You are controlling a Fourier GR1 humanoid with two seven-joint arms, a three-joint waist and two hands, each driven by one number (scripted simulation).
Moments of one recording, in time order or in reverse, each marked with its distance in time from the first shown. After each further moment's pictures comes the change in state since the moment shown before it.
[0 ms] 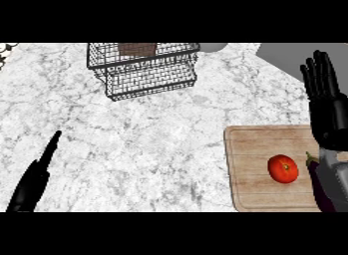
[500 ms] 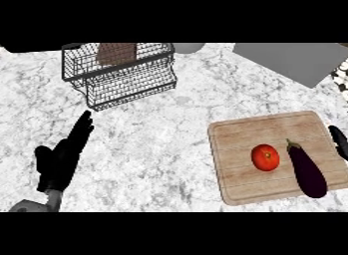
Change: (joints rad) left arm -0.102 -0.171 0.028 -0.129 0.221 -0.104 0.098; right arm 0.285 -0.108 -0.213 0.004 -0.021 -0.009 -0.138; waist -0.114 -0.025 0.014
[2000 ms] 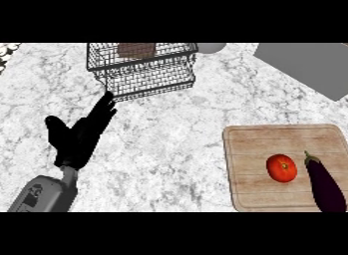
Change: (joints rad) left arm -0.157 -0.076 0.009 -0.010 0.063 -0.092 0.134; right arm 0.657 -0.192 0.156 -0.805 0.955 -0.063 0.948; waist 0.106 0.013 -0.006
